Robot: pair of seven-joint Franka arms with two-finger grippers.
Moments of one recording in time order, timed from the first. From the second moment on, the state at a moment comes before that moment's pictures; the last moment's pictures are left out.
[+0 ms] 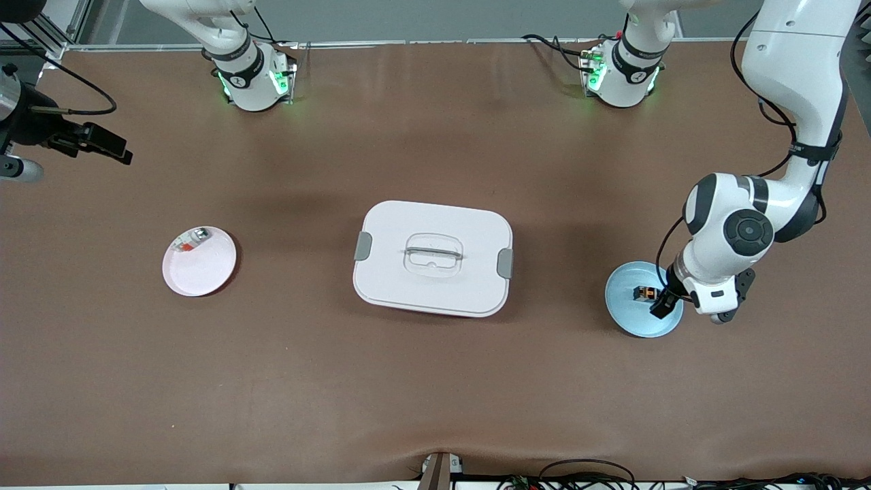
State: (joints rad) left arm 0.10 0.45 -0.18 -1.93 0.26 2.40 -0.99; right arm -0.04 -0.13 0.01 -1.75 0.02 1.49 0.13
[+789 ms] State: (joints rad) left arm 0.11 0.33 -0.18 -1.94 0.25 2.37 -0.32; right arm -0.04 -0.14 0.01 -1.75 0.02 1.49 0.17
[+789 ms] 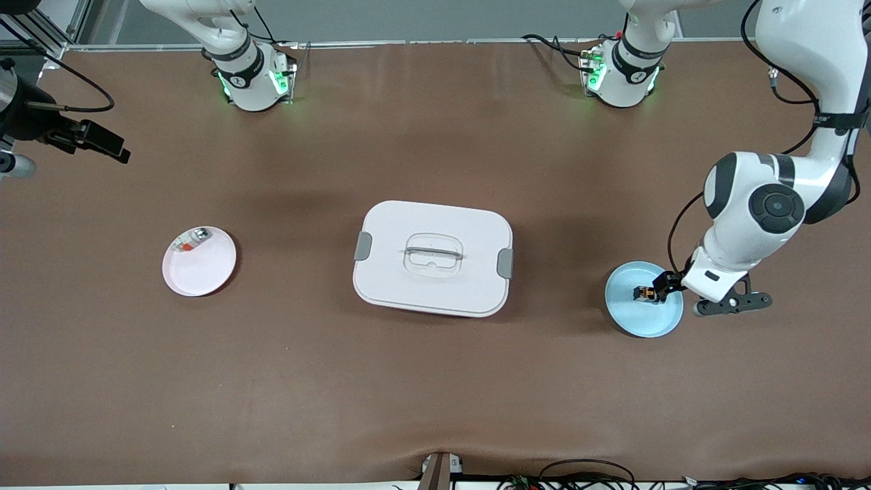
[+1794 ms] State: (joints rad) left arm 0.15 0.25 -0.18 -1.56 0.06 1.93 -0.11; right arm -0.04 -0.17 0.02 -1.75 0.04 1.48 0.18
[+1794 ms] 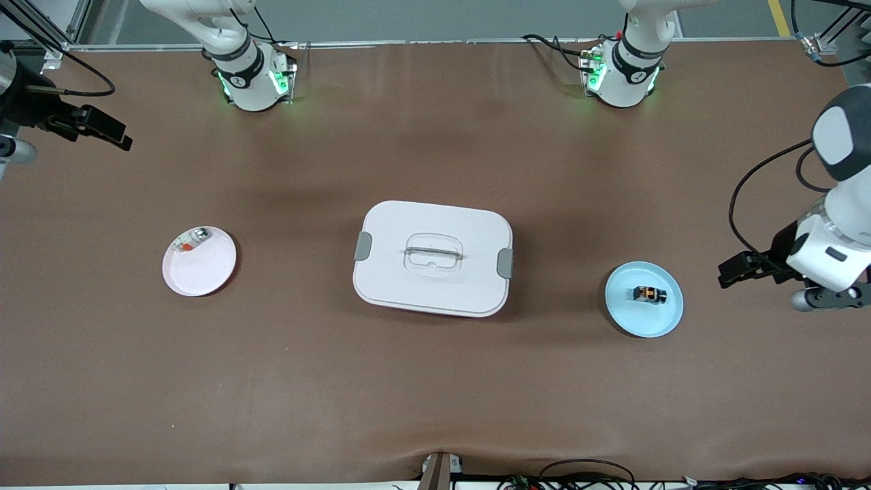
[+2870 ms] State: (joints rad) left arm 0.16 0.11 -0.20 -1.55 0.06 1.84 -0.10; right arm -0.04 -0.19 0.03 -1.75 0.03 1.52 0.13
